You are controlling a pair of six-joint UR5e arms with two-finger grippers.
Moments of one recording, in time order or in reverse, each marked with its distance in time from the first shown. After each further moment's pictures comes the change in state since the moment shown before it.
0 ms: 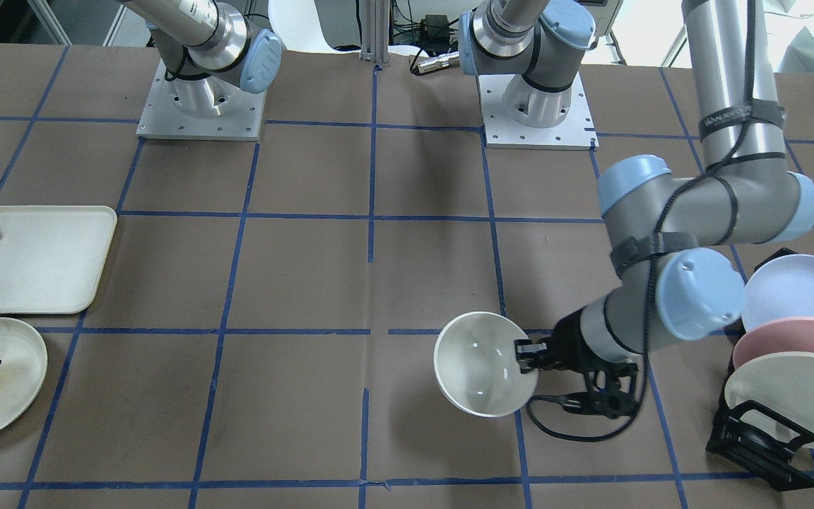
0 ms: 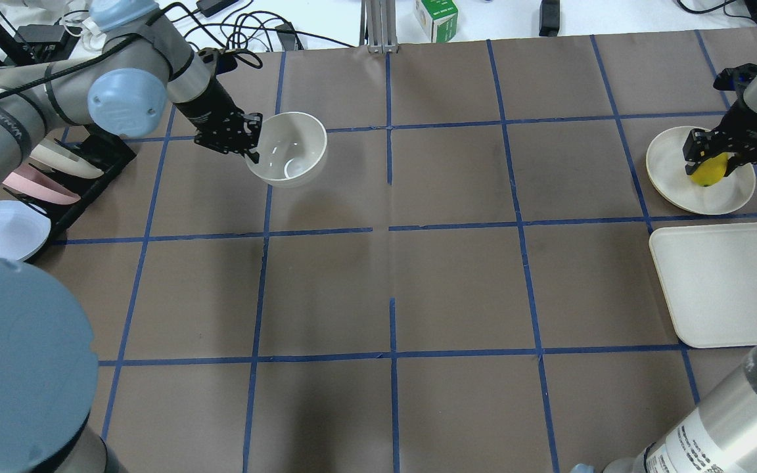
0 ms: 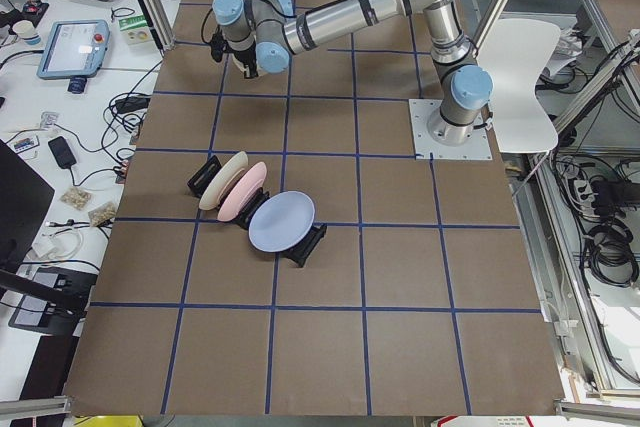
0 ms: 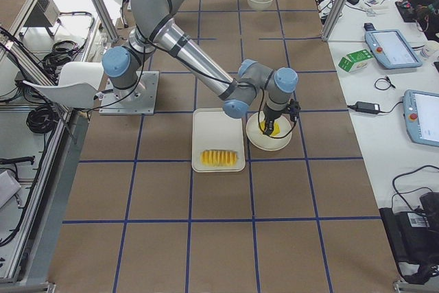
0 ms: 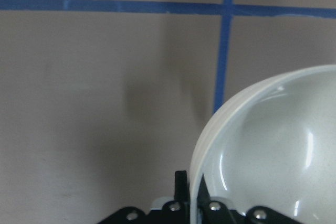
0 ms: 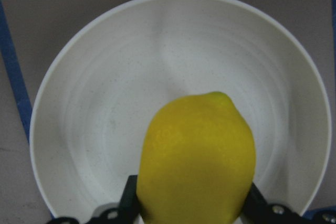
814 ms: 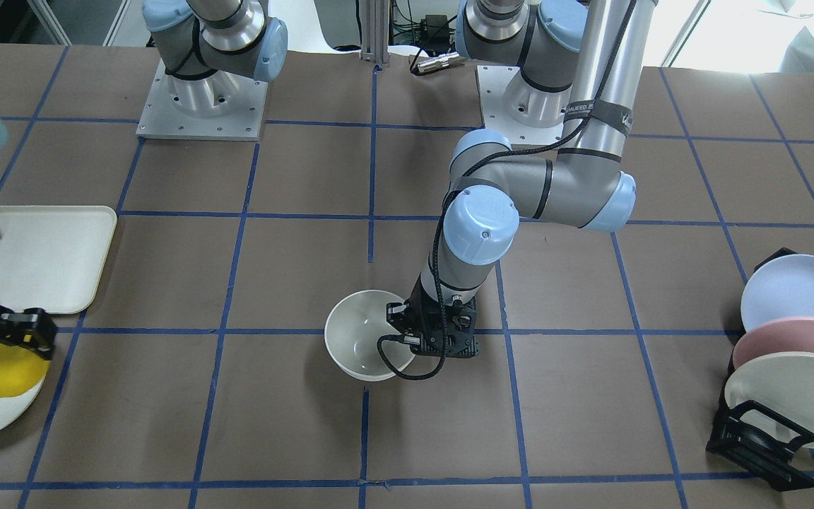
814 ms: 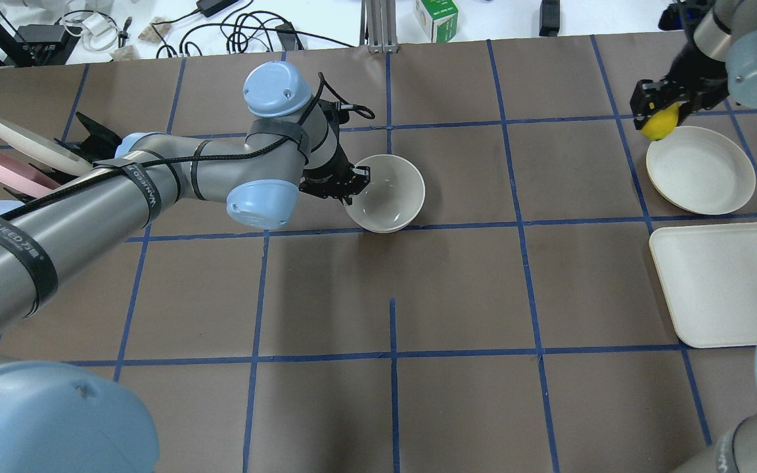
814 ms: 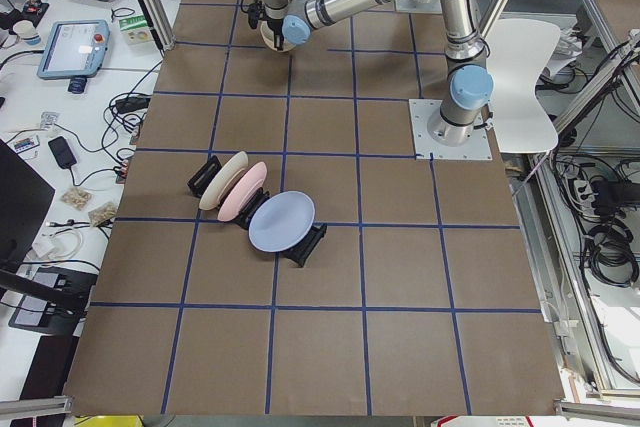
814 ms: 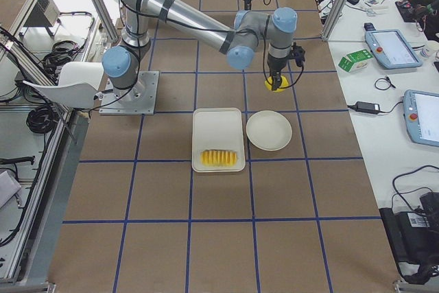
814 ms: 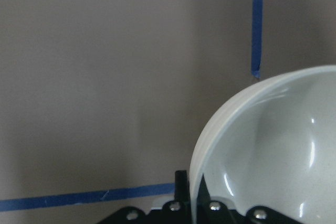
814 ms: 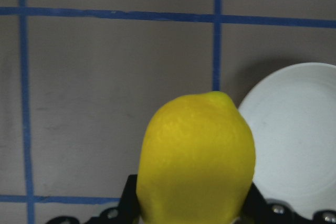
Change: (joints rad) left arm -0.251 0.012 -0.225 0.410 0.112 -0.252; right arm 0.252 -0.194 -0.002 0.109 0.059 0.034
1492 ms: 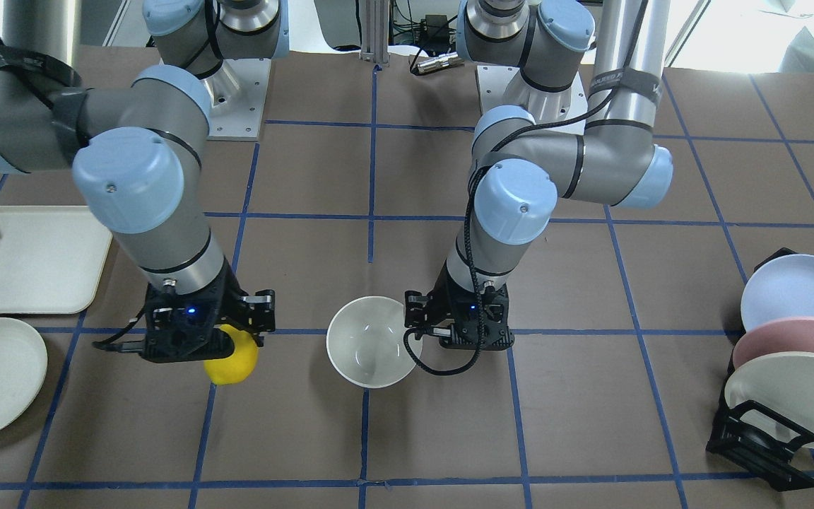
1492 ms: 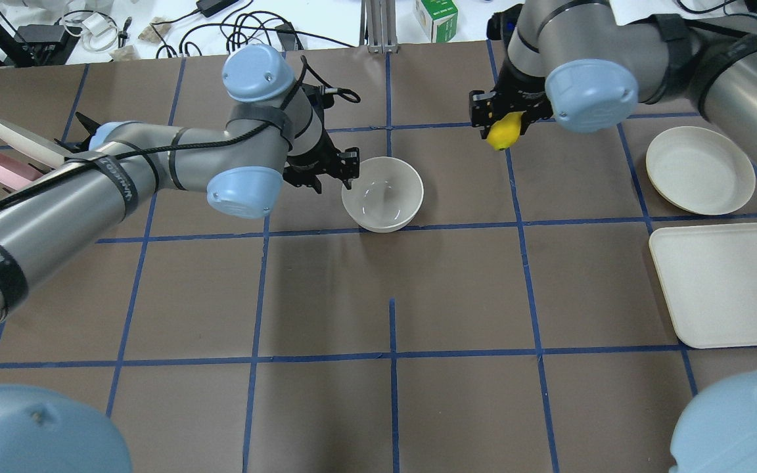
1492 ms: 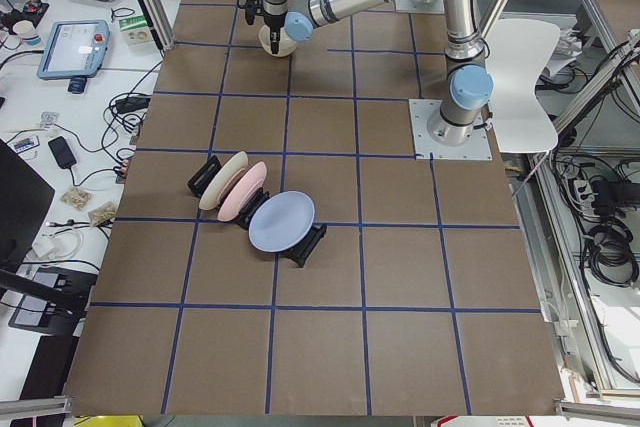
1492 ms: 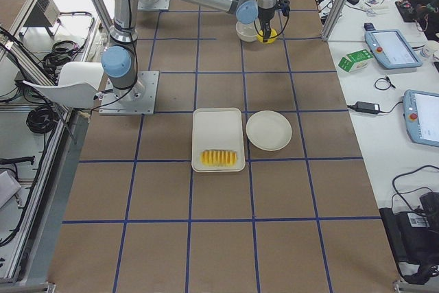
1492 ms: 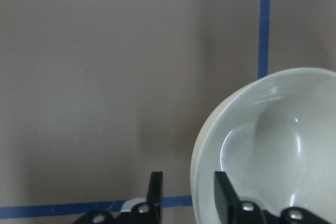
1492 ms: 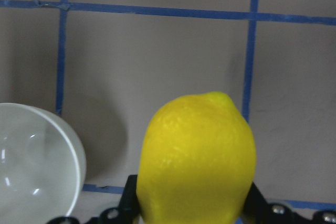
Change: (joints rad) left arm 0.062 0.098 0.056 -0.149 0.010 0.047; right arm 0.380 0.012 0.001 -0.045 0.041 0.393
